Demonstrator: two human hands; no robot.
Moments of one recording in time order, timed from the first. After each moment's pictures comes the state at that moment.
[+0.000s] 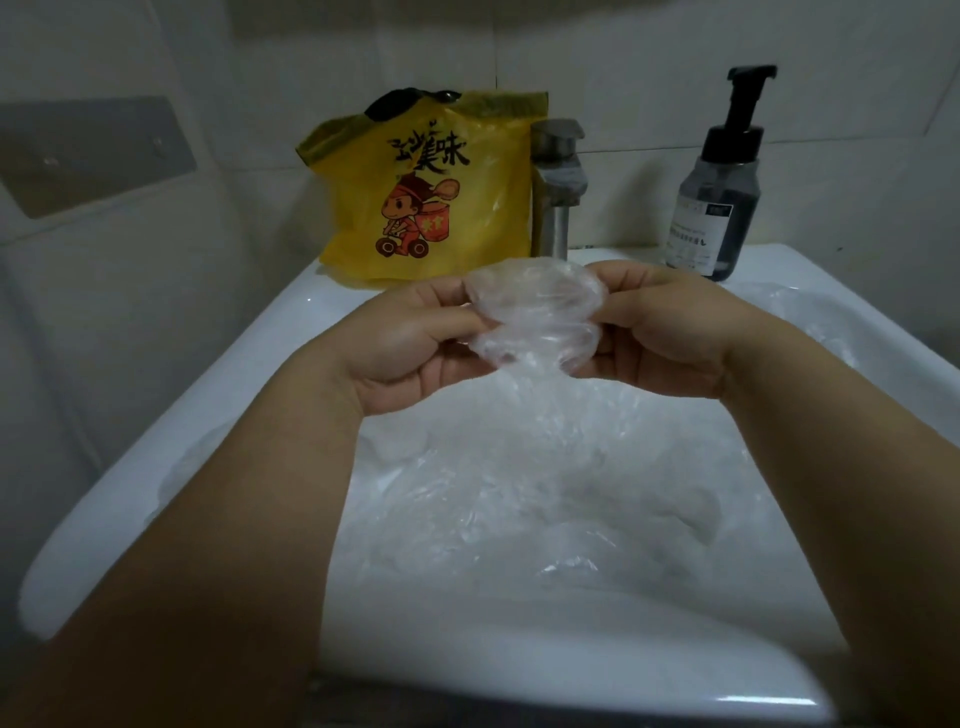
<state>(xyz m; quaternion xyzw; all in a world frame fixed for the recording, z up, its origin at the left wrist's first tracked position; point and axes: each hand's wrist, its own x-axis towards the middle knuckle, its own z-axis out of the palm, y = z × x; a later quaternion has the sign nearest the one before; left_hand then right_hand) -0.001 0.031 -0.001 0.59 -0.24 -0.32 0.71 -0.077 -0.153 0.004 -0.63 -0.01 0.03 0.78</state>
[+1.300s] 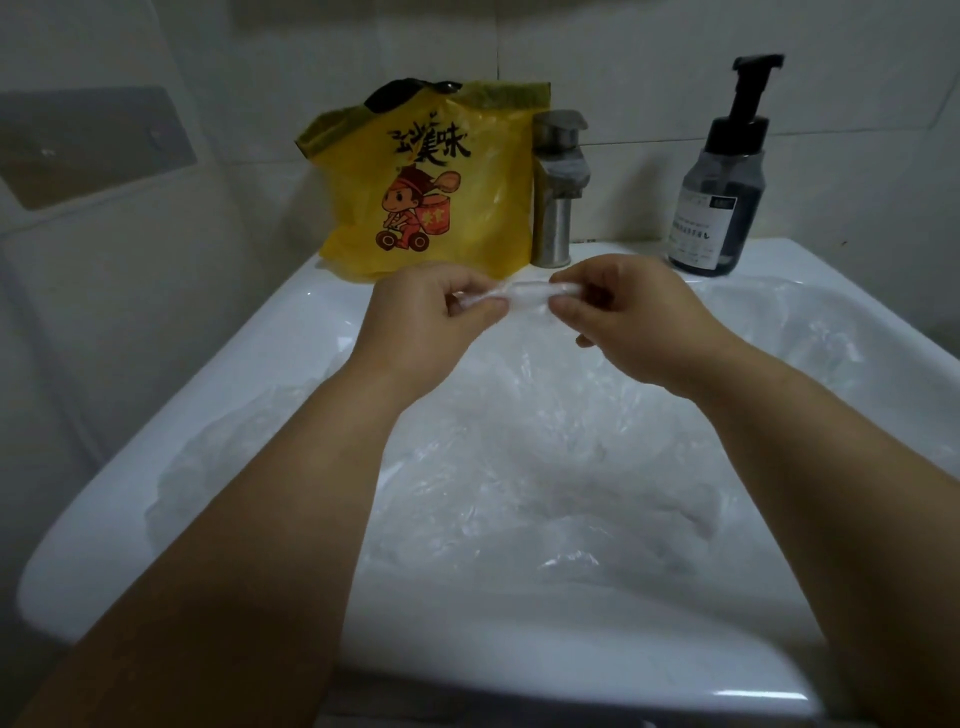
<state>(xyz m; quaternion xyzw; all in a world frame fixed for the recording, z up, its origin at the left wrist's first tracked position) -0.001 0.021 -0.016 0.82 -0.32 0.14 0.46 -0.074 -0.143 -0.007 -0.90 0.01 -0.21 0.38</state>
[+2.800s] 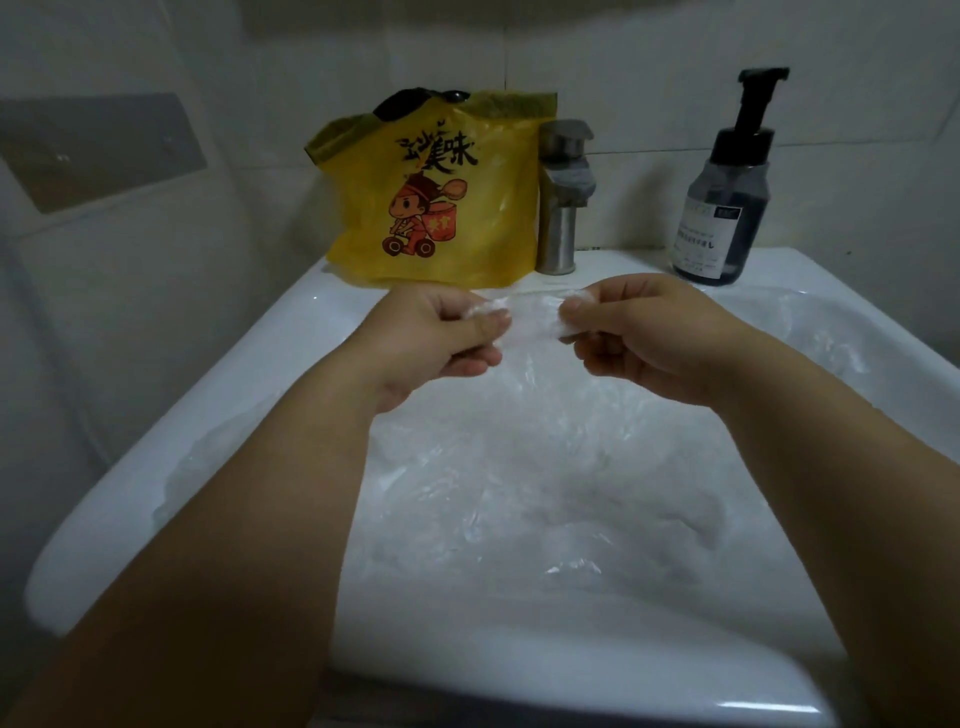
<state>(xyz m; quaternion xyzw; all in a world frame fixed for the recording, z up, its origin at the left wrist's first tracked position) 0.001 0.027 -0.009 0.75 -0.22 -0.14 0.61 -0.073 -0.149 -0.002 -0.73 0.06 -0.05 0.68</state>
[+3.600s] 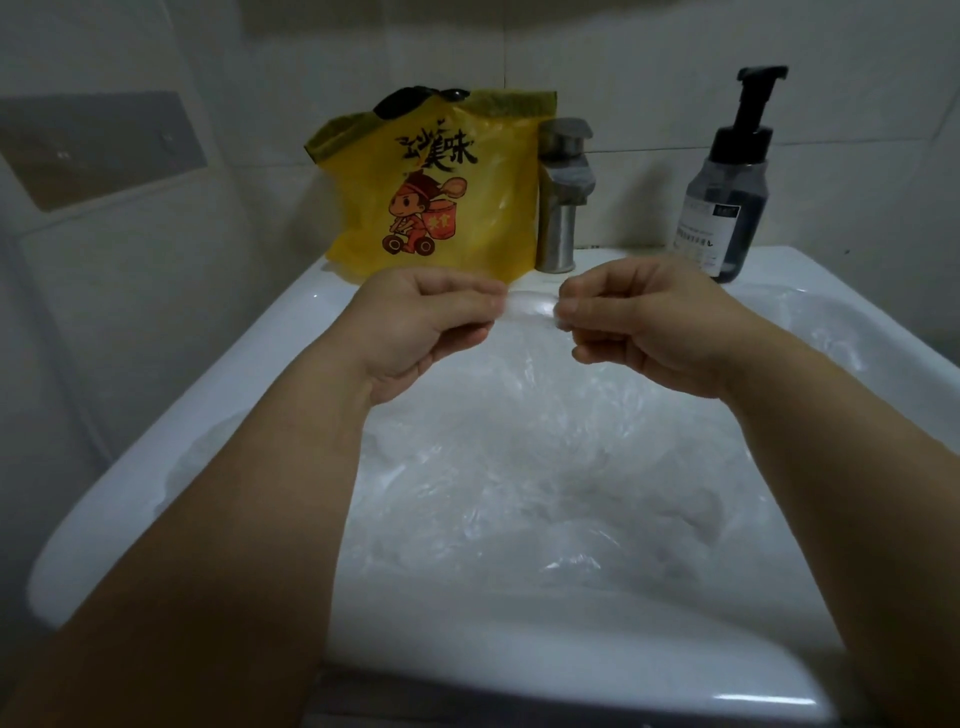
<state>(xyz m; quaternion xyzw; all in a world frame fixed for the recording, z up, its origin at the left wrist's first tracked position) -0.005 0.031 0.002 0.66 -0.21 -0.15 0.70 -0.081 -0.149 0.006 -0.72 0.01 -0.06 0.70</state>
